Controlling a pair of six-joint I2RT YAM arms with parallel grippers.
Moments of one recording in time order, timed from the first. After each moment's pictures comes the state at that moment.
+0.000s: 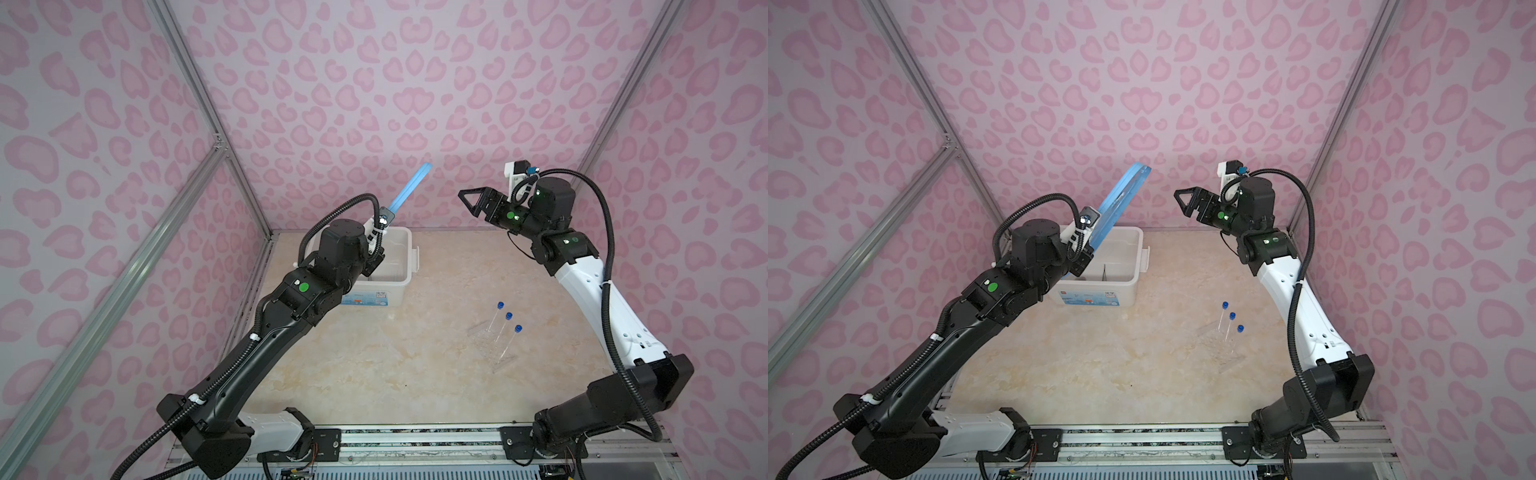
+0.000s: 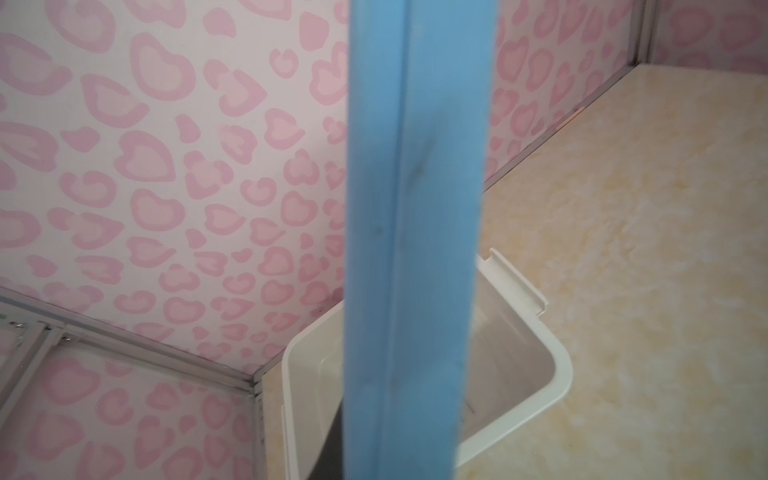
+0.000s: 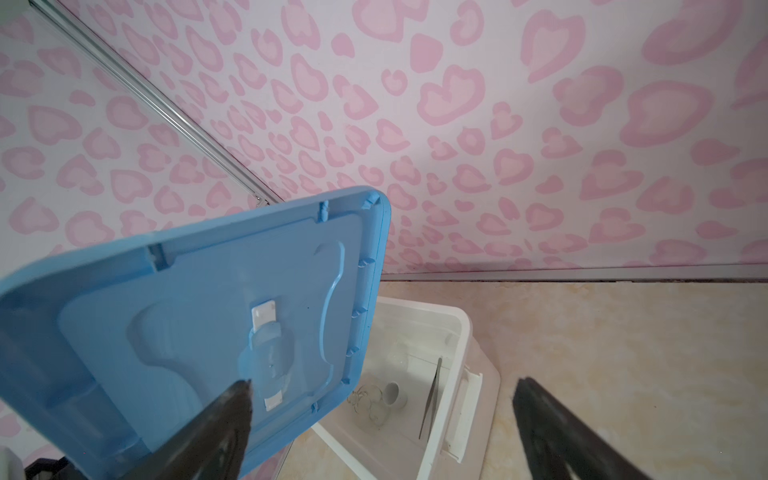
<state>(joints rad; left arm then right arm) -0.69 1.30 1.51 -0.57 -0.44 0.45 0.23 1.54 1.68 -0.31 -0.47 0.65</state>
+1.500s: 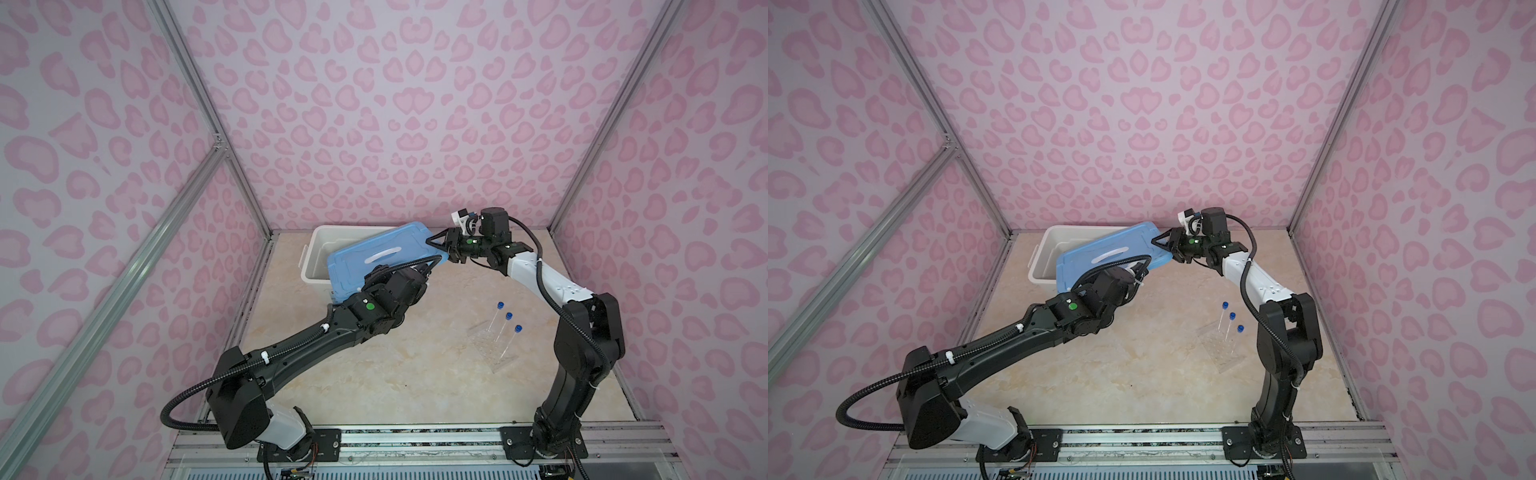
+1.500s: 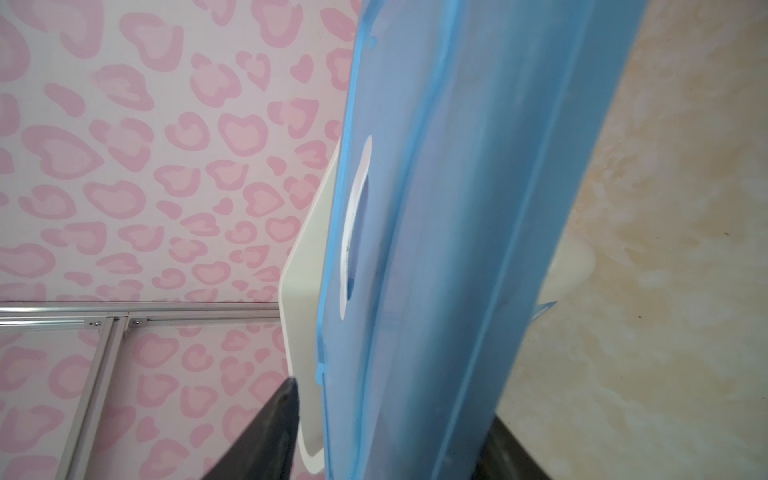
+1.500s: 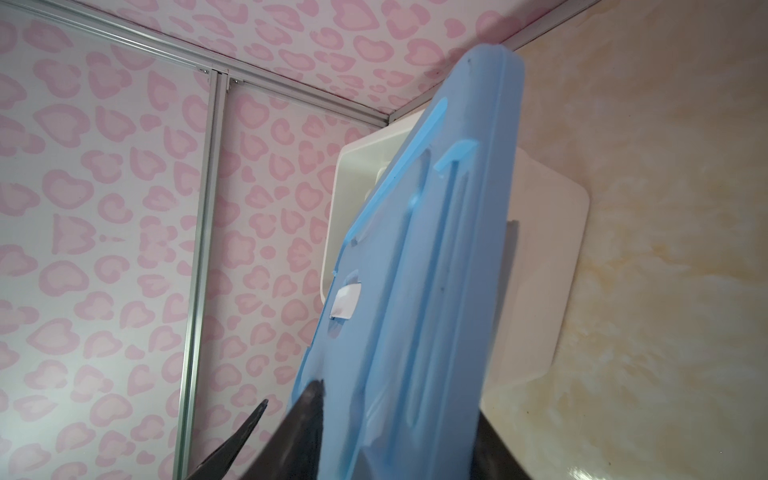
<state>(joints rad) -0.89 1.48 1.24 -0.52 -0.83 0.49 0.28 1.85 1.48 -0.11 -0.83 0.88</state>
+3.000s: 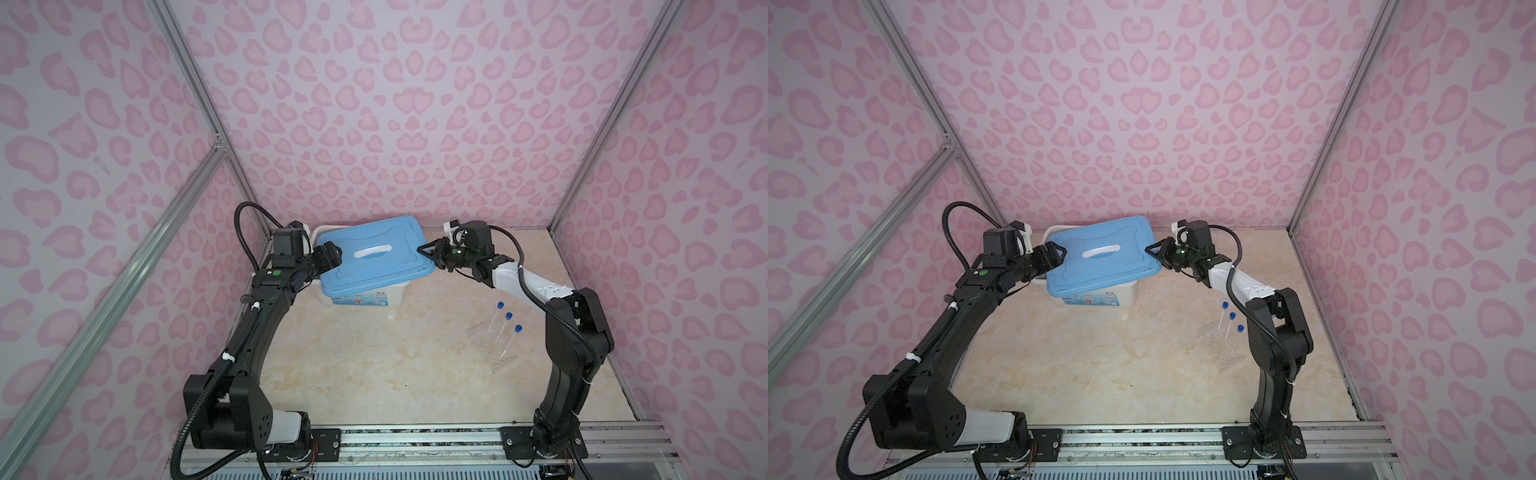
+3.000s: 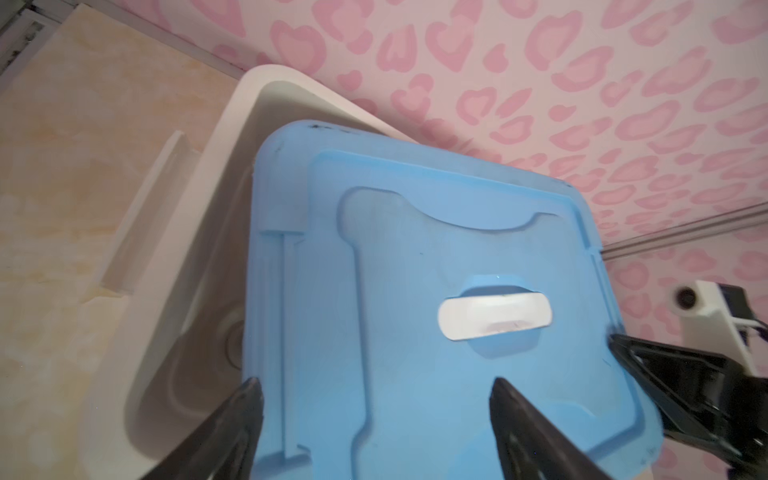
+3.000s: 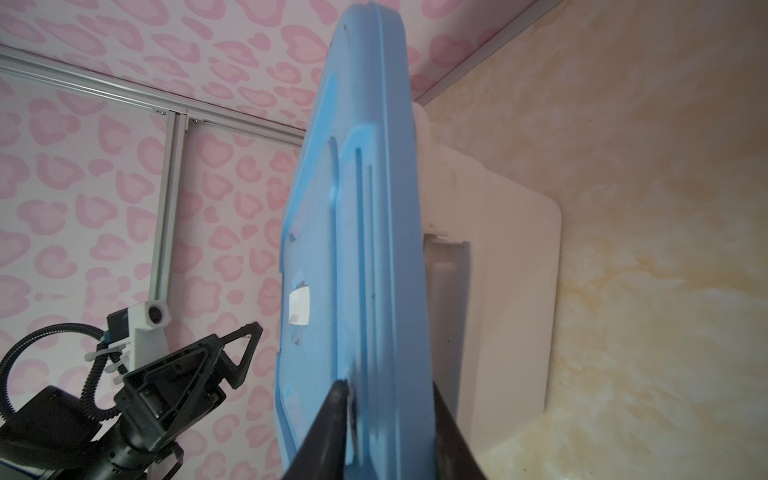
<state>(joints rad) -0.04 1.42 1.23 -0.46 0.21 -0.48 0.38 1.89 1.39 0.05 -0.60 0.98</state>
